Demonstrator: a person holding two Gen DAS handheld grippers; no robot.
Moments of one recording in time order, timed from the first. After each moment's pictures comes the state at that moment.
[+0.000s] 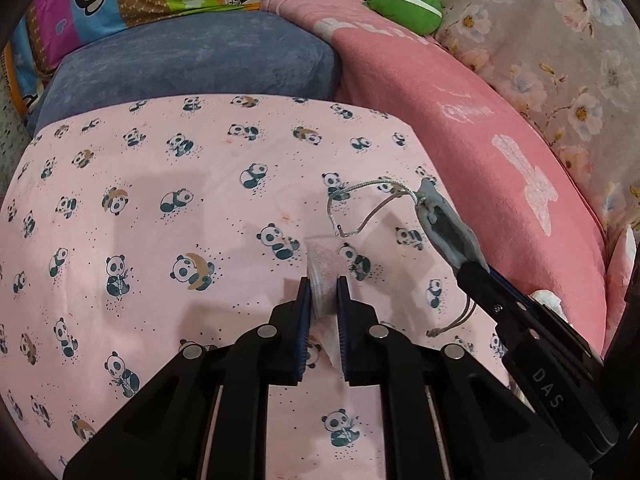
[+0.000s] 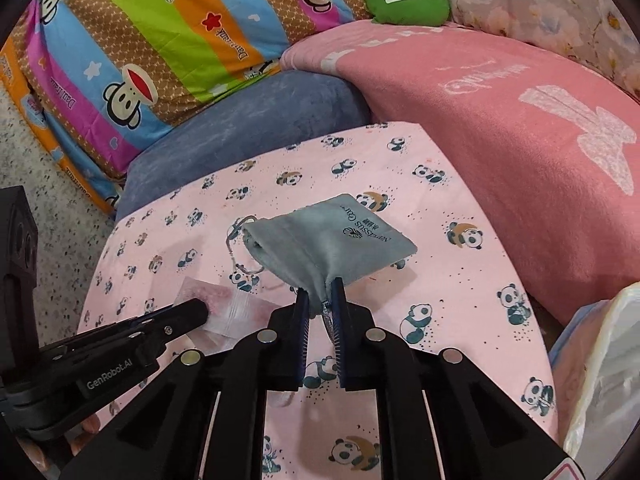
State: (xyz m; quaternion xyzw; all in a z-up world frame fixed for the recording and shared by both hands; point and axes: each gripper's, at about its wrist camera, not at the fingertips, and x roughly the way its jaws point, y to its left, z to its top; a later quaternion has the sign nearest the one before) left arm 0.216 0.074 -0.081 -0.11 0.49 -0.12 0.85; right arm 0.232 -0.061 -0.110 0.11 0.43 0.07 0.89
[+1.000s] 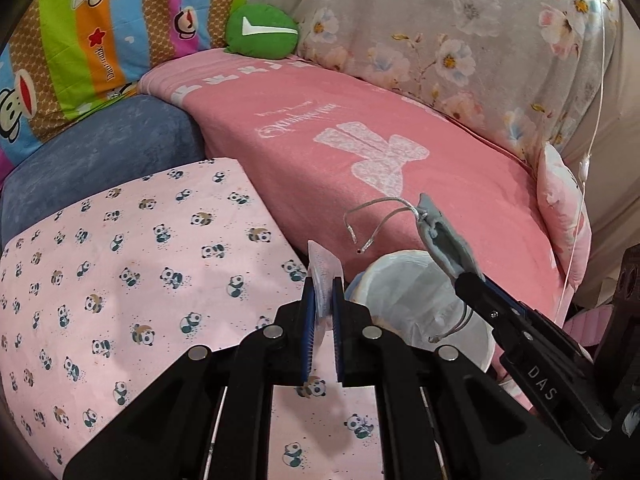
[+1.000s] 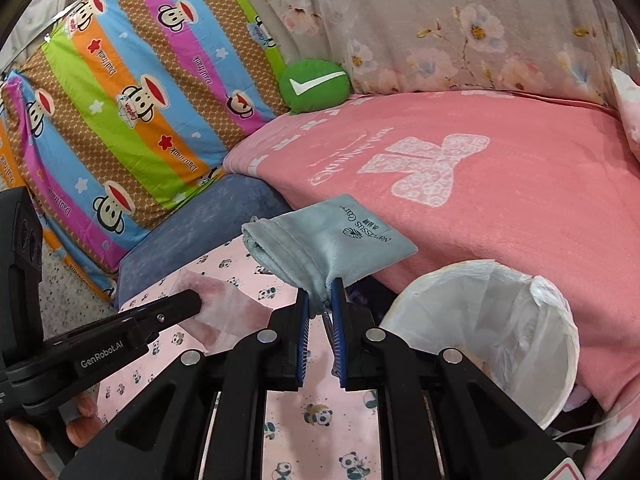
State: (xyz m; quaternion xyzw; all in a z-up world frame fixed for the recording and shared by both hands) left arm 0.121 -0.082 0.006 -0.01 0.41 -0.26 0.87; right arm 0.059 -0.233 -0.008 0.19 0.32 -0.04 0.93
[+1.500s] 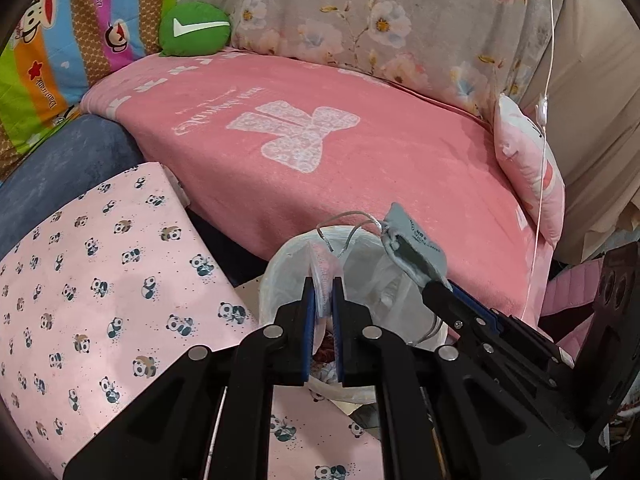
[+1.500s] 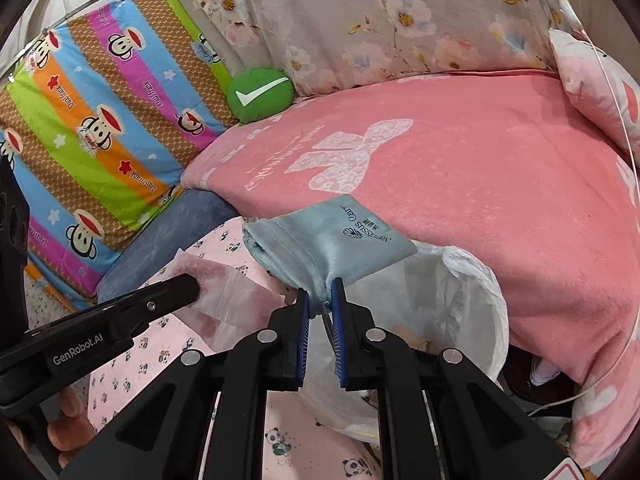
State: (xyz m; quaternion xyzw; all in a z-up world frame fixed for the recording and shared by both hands) left arm 0.084 -0.170 -0.002 0.04 0.42 -0.33 0.85; right arm 0.008 -0.309 -0.031 0.23 0.32 -0.10 0.91
